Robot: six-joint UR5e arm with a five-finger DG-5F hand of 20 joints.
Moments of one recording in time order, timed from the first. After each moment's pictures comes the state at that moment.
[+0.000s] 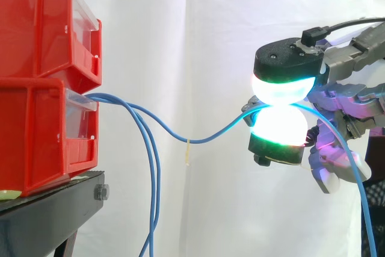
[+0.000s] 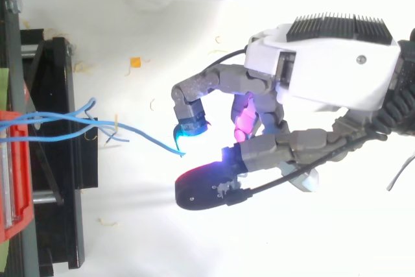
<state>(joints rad) 0.19 -2.16 -1.11 -3.33 -1.17 -0.39</state>
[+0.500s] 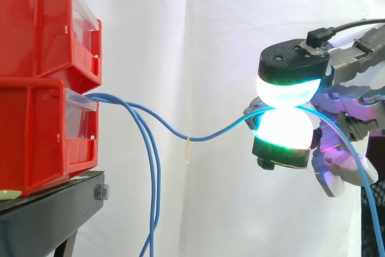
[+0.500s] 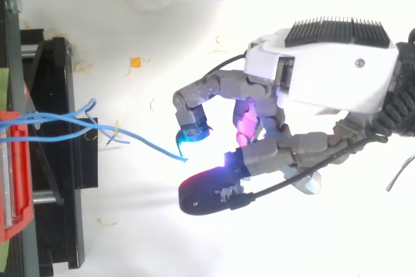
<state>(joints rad) 0.19 -2.16 -1.11 -3.34 -1.19 -0.39</state>
